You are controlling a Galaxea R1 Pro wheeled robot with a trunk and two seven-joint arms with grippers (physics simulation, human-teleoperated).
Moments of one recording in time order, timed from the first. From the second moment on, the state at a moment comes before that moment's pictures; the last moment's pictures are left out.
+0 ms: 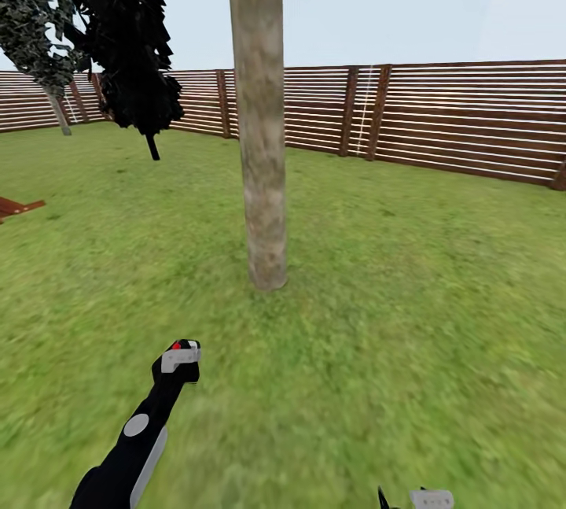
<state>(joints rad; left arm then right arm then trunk) -0.36 0.01 0.03 -0.96 0.02 -0.17 -0.04 -0.35 -0.06 -0.25 -0.04 0.25 -0.66 0.04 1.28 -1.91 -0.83</state>
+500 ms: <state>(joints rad) -0.36 0.01 0.03 -0.96 0.02 -0.17 -0.04 -0.35 -0.06 -0.25 -0.04 0.25 -0.66 0.04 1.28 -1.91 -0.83</state>
